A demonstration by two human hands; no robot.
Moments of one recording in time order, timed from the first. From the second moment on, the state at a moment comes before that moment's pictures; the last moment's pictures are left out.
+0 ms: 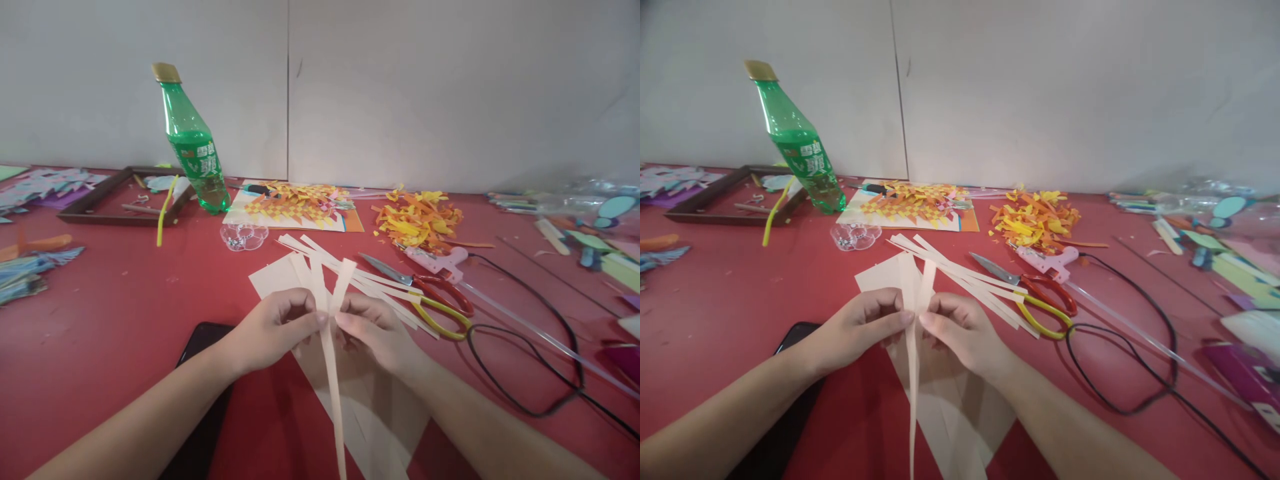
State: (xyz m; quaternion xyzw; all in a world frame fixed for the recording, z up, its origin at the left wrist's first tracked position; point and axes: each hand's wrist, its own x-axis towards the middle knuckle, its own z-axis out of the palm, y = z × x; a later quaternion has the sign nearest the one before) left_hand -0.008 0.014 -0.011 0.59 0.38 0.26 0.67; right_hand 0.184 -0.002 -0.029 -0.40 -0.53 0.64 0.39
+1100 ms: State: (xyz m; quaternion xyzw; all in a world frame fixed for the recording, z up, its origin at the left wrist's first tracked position) left_hand -0.008 0.014 -0.009 0.59 0.35 0.26 0.68; right_hand 0.184 -0.003 -0.030 -0.39 -0.56 0.61 0.40
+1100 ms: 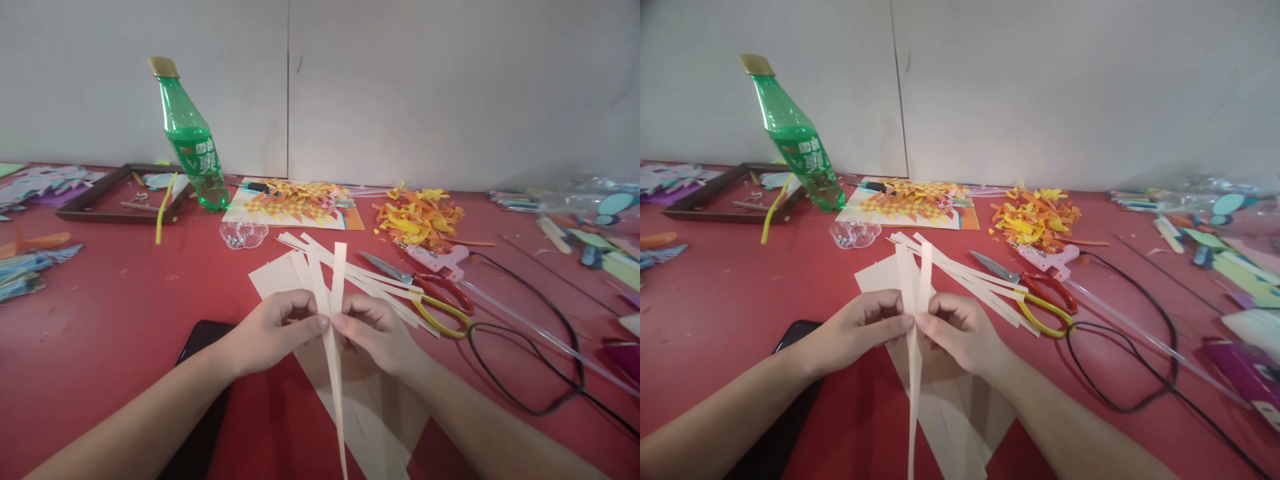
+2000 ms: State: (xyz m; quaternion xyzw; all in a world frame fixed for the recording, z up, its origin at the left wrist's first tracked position) left_hand -0.009 0.015 -0.009 0.60 0.36 0.27 0.66; right_hand 0.183 -0.002 -0.026 -0.42 -0.56 0.57 0.42
